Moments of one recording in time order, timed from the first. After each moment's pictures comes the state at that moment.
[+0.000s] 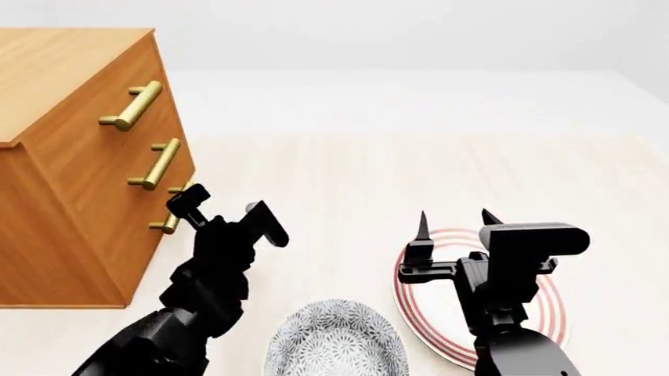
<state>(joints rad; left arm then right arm) -1.04 -0.06 0.87 -1.24 0.18 -0.41 -0.28 0.23 0.21 -0.09 -0.44 0.25 0.60 0.16</state>
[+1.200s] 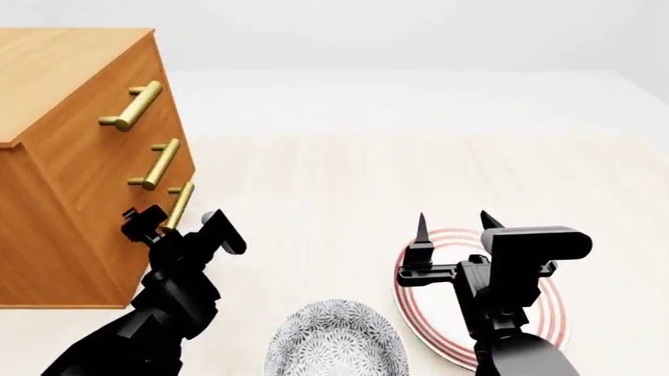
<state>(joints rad) -1.05 -0.13 0.99 -1.30 0.00 -0.55 -0.36 0.22 0.23 -0.10 -0.45 0.29 0.58 0.18</state>
